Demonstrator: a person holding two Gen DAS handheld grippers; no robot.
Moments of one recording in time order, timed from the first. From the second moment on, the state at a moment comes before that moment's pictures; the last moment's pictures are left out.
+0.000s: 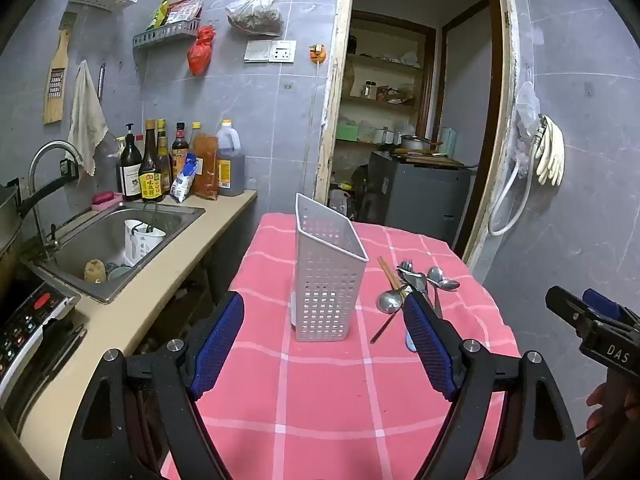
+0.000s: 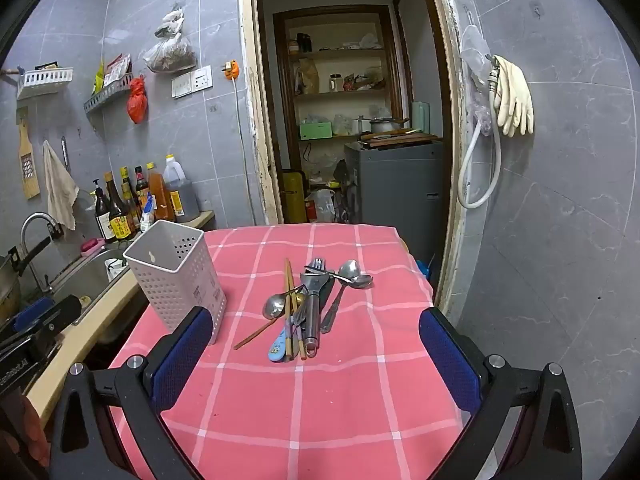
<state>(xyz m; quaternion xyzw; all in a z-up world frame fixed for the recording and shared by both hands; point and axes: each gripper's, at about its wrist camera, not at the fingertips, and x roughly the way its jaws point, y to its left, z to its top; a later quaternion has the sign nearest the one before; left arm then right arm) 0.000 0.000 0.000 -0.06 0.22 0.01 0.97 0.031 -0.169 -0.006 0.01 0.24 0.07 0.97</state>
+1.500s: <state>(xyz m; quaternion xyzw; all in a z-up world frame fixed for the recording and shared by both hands) -0.008 0.005 -0.012 -0.07 0.22 0.02 0.97 0.028 -0.162 -0.009 0.02 0.24 0.08 0.97</state>
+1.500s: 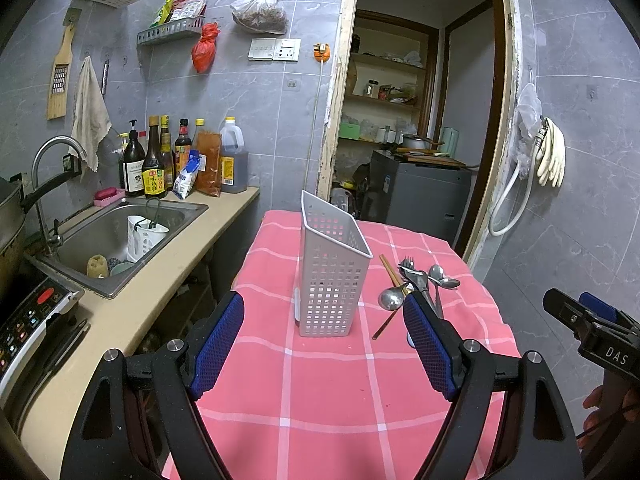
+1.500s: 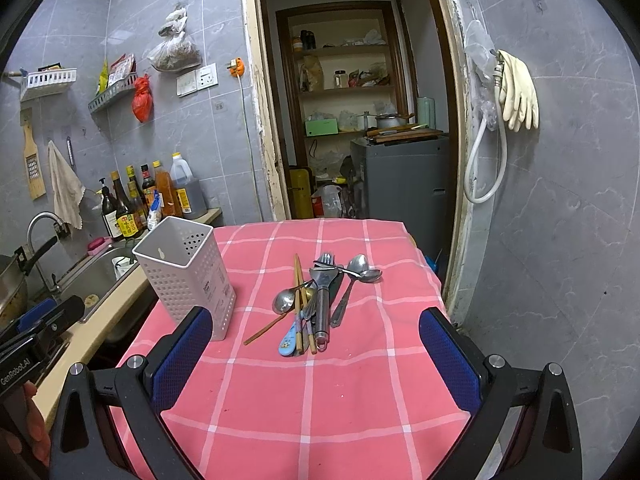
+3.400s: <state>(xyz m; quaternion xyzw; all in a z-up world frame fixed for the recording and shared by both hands) -0.017 0.010 -0.029 -0.06 0.24 0.02 0.97 0.024 -0.158 -0.018 0.02 0.25 0.08 0.96</state>
